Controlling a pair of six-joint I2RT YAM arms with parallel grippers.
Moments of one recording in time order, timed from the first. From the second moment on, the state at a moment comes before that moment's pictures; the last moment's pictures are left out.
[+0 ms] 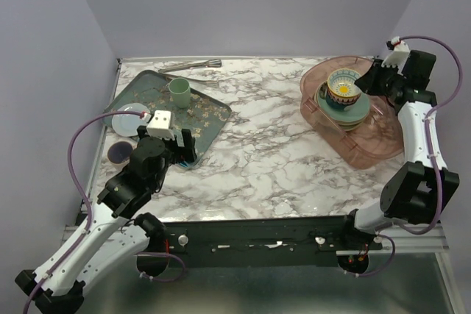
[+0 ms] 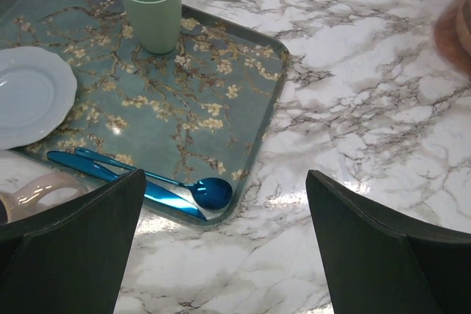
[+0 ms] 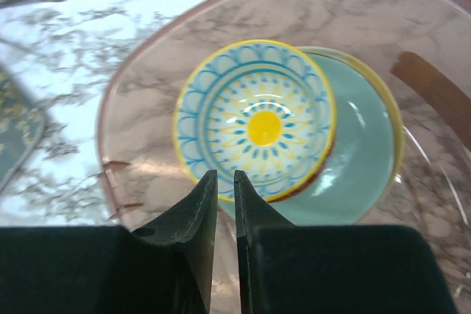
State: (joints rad) left arm -0.67 0.60 0.74 -0.46 -0.43 -0.26; right arm -0.30 1.51 1.37 -0.40 -0.51 -0.03
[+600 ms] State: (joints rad) left arm -0.23 0.70 0.72 -0.45 -0.29 -0.41; right arm -0.29 1.41 1.22 -0.37 -1.02 -0.03
